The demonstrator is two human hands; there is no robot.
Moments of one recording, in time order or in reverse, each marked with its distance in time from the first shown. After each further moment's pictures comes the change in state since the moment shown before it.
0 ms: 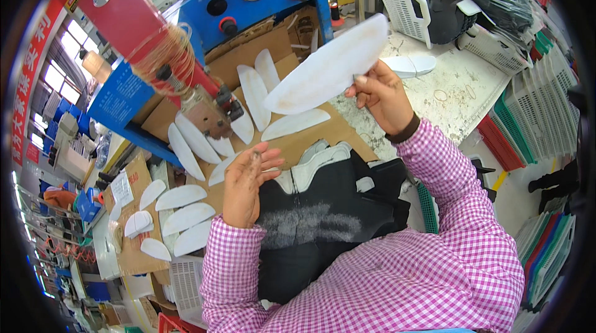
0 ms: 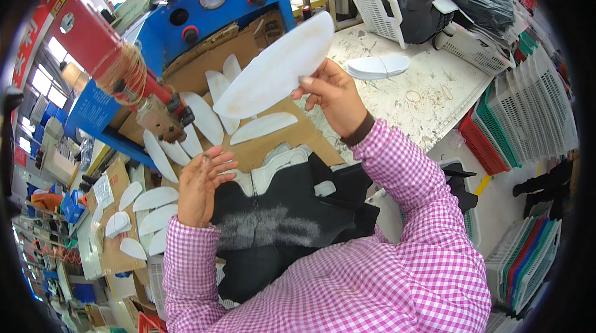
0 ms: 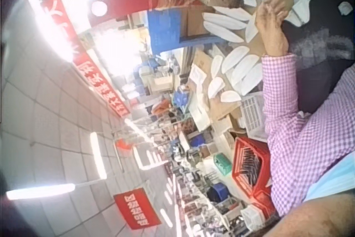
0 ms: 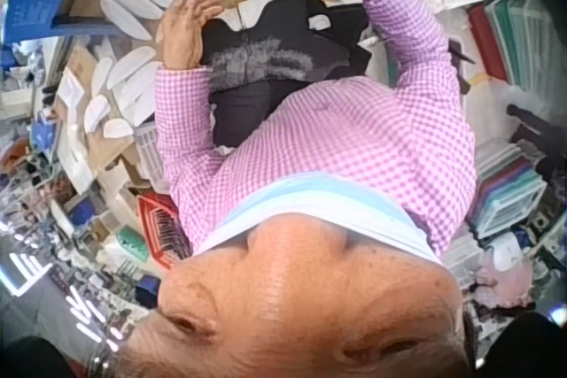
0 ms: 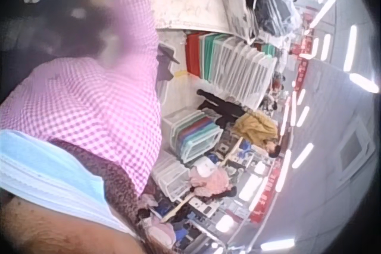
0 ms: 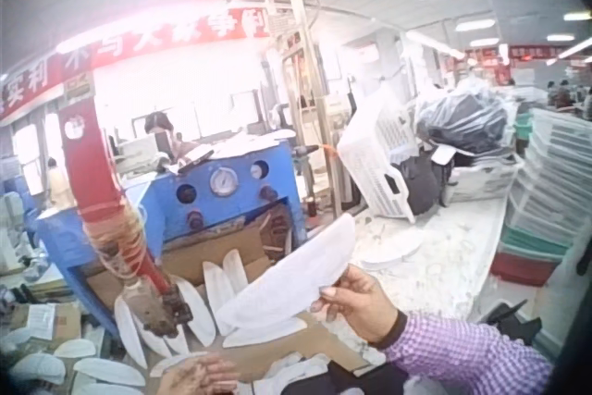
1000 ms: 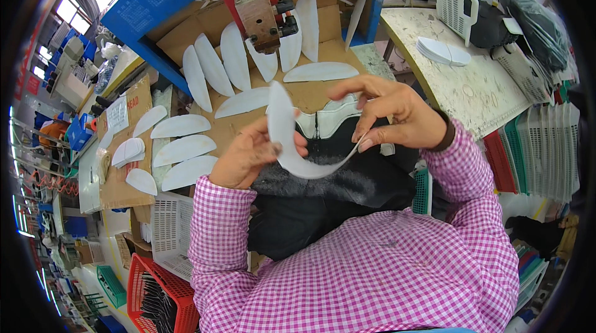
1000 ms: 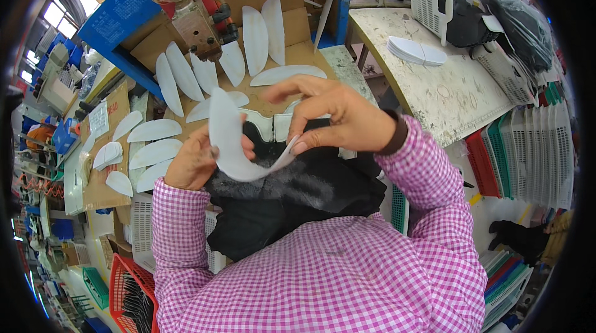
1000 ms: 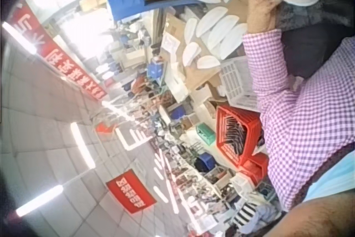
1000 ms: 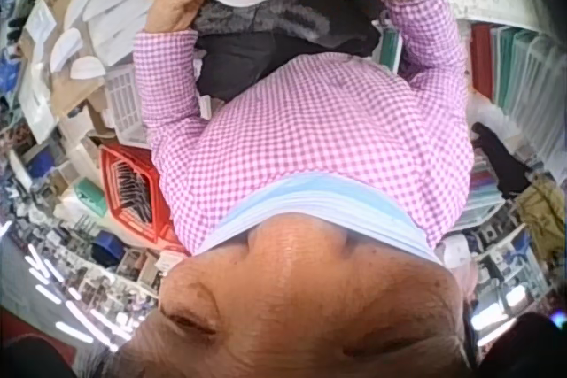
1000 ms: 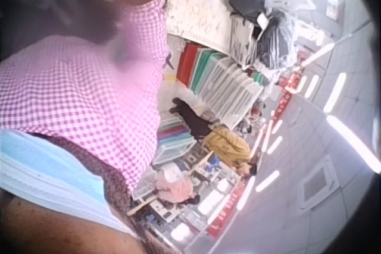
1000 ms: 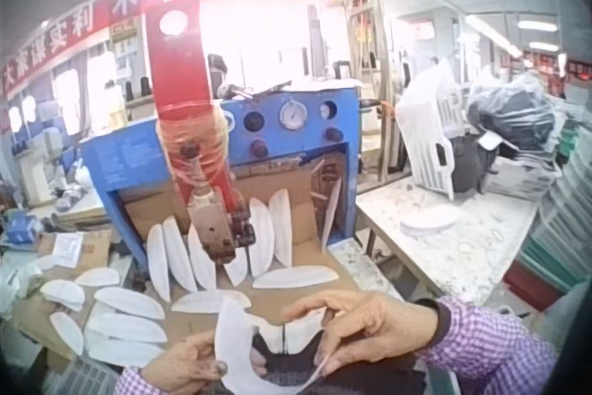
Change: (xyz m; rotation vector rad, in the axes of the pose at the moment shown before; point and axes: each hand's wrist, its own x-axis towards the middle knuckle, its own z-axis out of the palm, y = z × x) left_hand -0.049 -0.003 -0.043 -0.209 -0.321 -0.151; right_hand -0.043 -0.016 0.078 -0.591 -0.907 -0.207
